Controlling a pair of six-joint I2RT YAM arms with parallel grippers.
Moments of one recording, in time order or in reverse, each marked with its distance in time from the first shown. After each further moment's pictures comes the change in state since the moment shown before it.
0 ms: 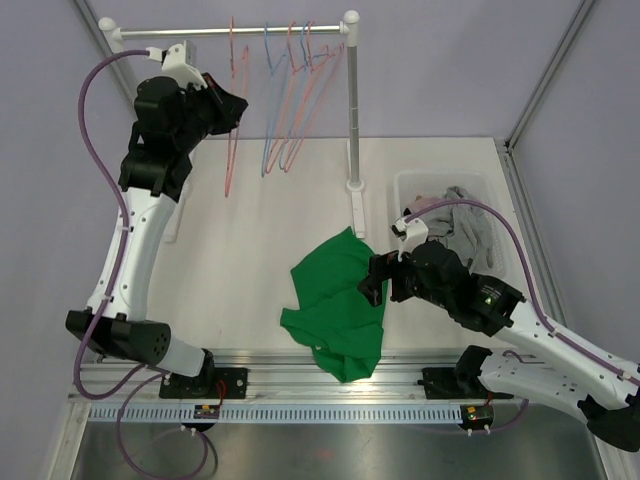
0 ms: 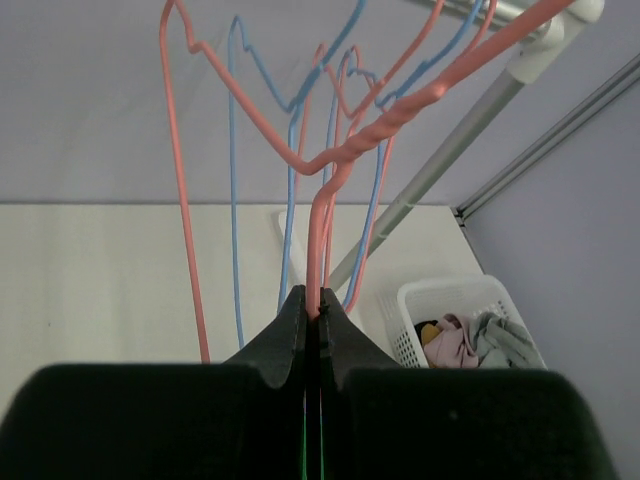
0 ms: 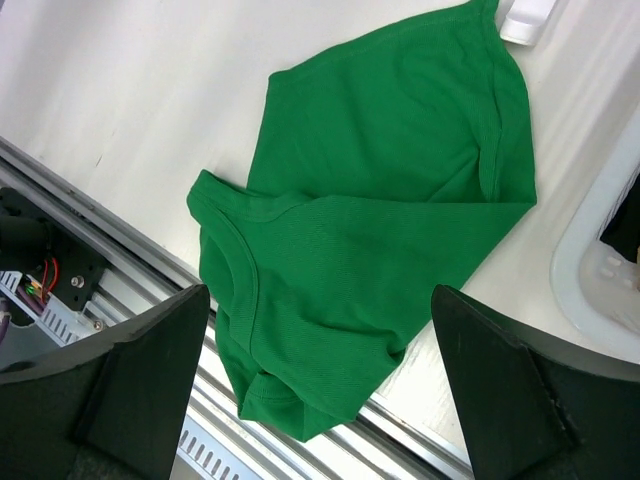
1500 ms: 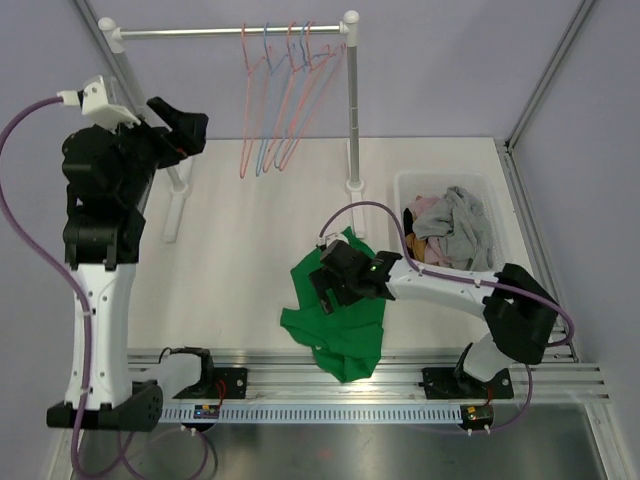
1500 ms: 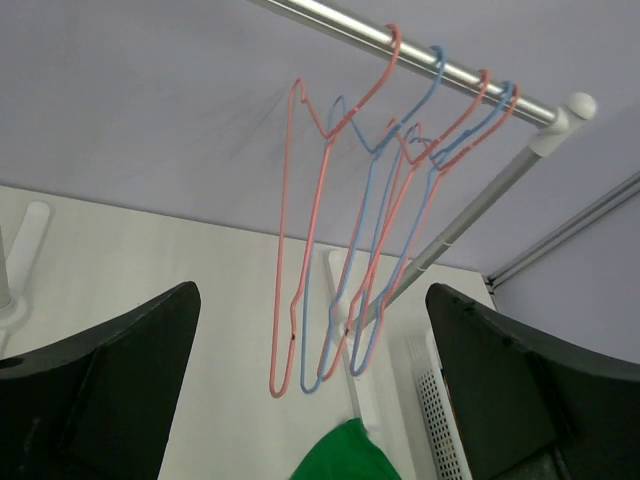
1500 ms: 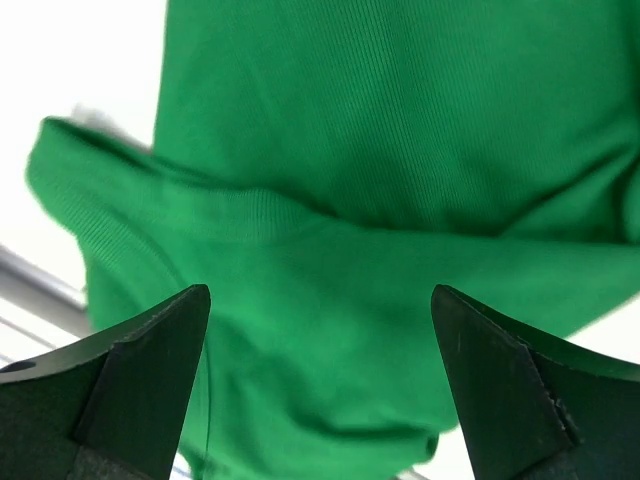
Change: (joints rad) left arm 0.166 -0.251 -0.089 -0.066 -0.056 -0.040; right arm 0.078 0.679 0.135 0.089 -0.028 -0.021
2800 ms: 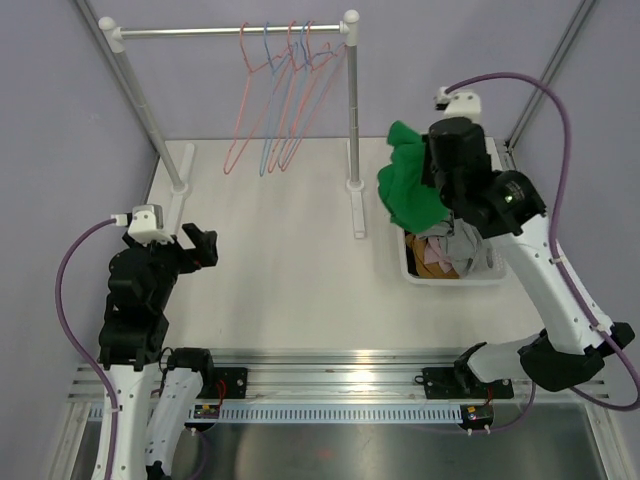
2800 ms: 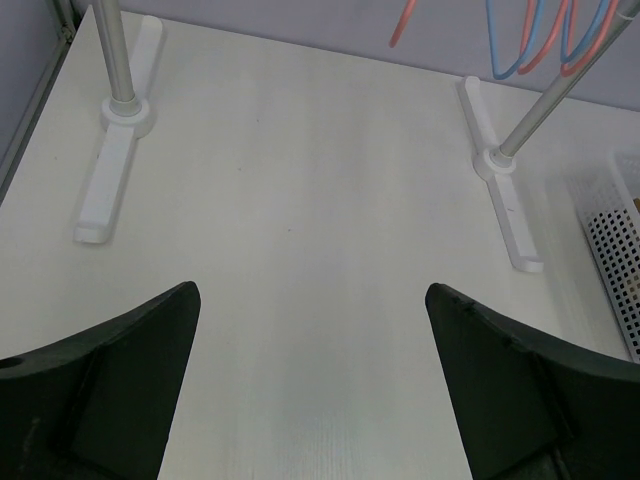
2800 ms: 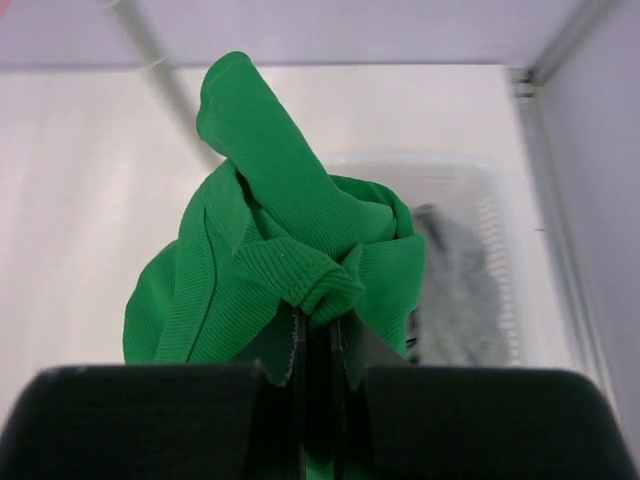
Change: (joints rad) left arm -0.004 -0.703 -0.863 -0.040 -0.085 0.231; right arm -0.306 -0.158 0.806 -0.449 0.505 -0.195
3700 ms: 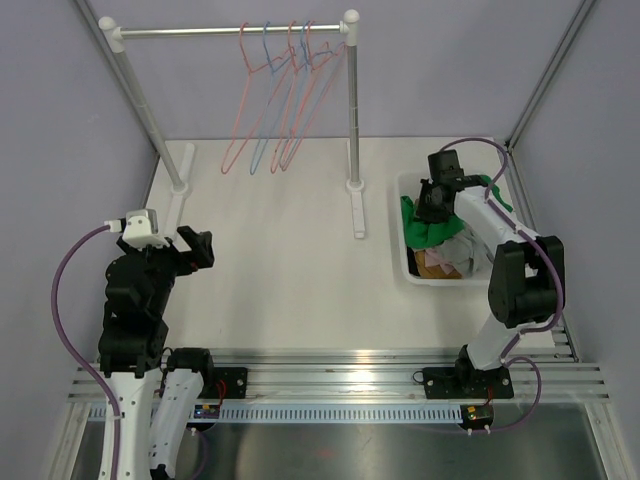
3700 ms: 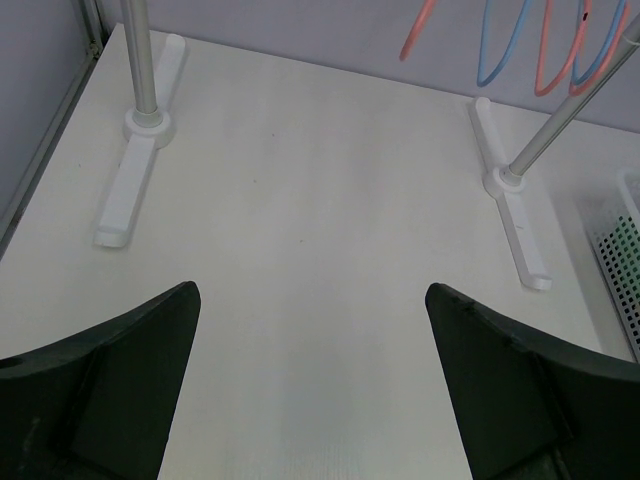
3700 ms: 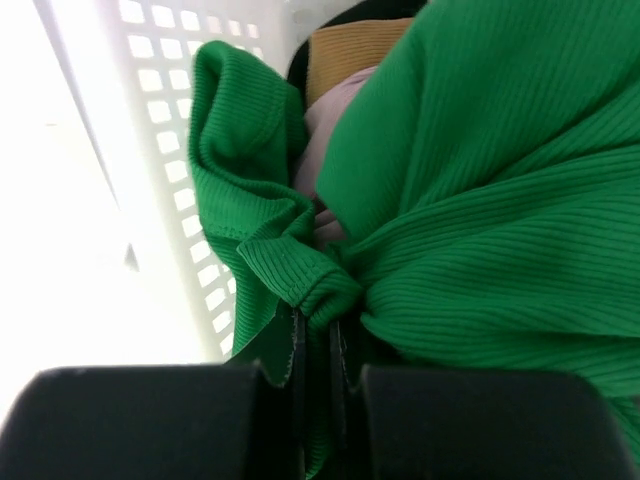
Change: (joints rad) left arm 0.023 -0.043 -0.013 0.008 -0.022 -0.001; right arm -0.508 0.353 -0.498 0.333 -0.573 0.135
